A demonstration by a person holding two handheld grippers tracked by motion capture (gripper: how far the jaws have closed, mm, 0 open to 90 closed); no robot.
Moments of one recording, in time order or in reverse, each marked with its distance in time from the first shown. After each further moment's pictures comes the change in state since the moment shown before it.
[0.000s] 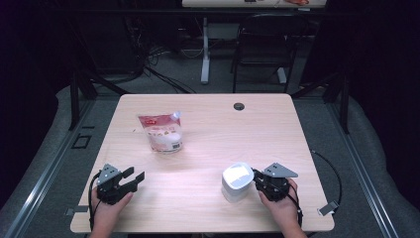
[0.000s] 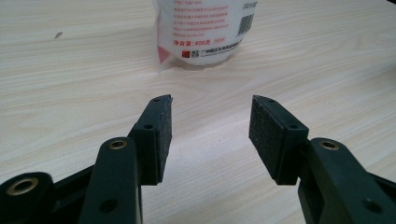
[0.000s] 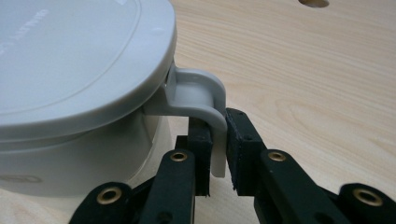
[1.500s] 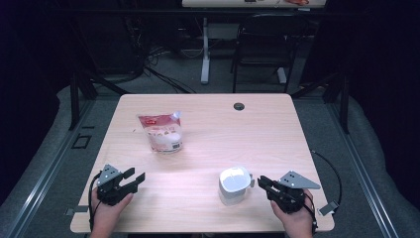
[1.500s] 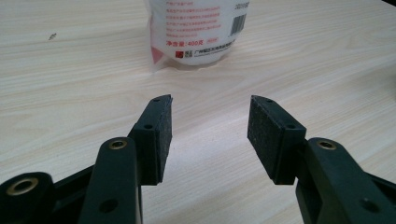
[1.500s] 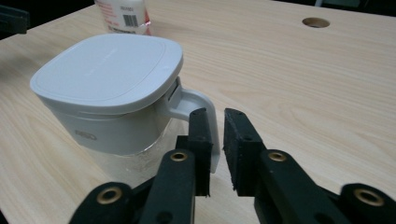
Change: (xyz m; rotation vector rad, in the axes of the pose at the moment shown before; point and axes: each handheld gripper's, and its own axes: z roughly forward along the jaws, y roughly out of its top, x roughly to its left) left arm -0.004 0.001 -0.003 0.004 -0.017 0.008; right arm -0.001 -0.003 -0.053 -0.076 0.080 0.027
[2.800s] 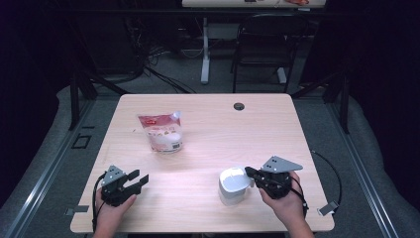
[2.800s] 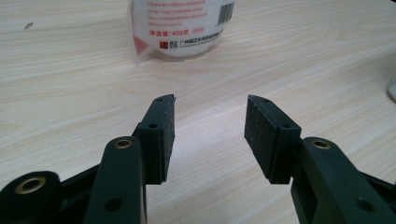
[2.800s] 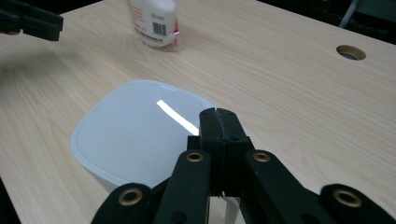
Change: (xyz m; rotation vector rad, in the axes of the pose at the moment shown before) left arm -0.007 -0.002 0.006 0.031 -0.025 0.000; right arm 0.018 0.051 0.020 0.065 0.075 -0.122
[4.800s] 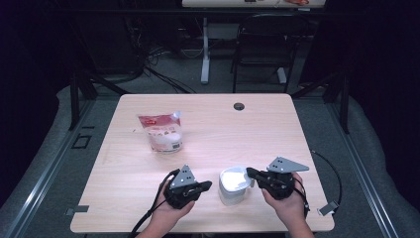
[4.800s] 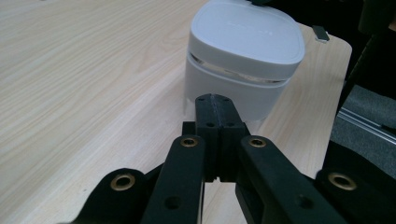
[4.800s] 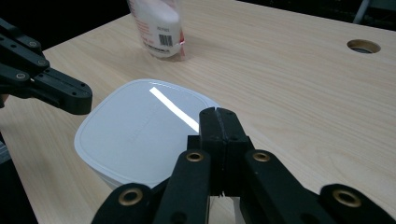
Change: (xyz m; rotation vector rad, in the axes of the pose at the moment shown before) left arm -0.162 0.060 0.051 0.074 -0.407 0.313; right arm -0.009 -0.010 -0.001 -0.054 0.055 0.083
